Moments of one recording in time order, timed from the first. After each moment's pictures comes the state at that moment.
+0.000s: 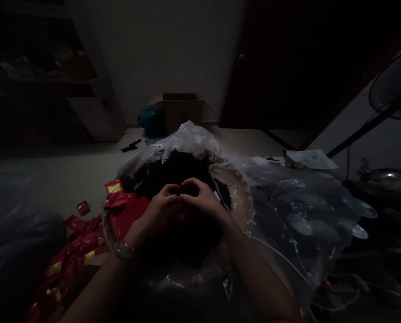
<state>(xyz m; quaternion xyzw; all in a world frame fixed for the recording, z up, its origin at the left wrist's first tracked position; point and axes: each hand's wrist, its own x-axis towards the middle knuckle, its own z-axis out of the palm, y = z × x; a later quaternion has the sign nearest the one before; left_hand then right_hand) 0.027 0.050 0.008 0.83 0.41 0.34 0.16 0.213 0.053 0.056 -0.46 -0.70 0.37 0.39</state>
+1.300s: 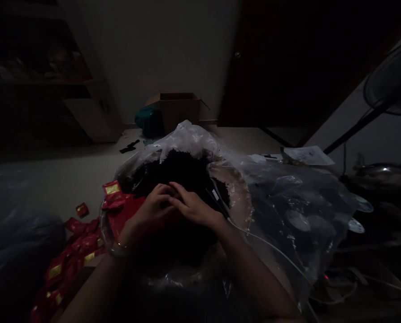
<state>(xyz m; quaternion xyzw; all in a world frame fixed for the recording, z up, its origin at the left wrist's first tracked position) 0.014 0.055 0.027 0.86 0.34 0.35 0.16 0.196 0.035 0.056 -0.42 -0.77 0.39 0.30</state>
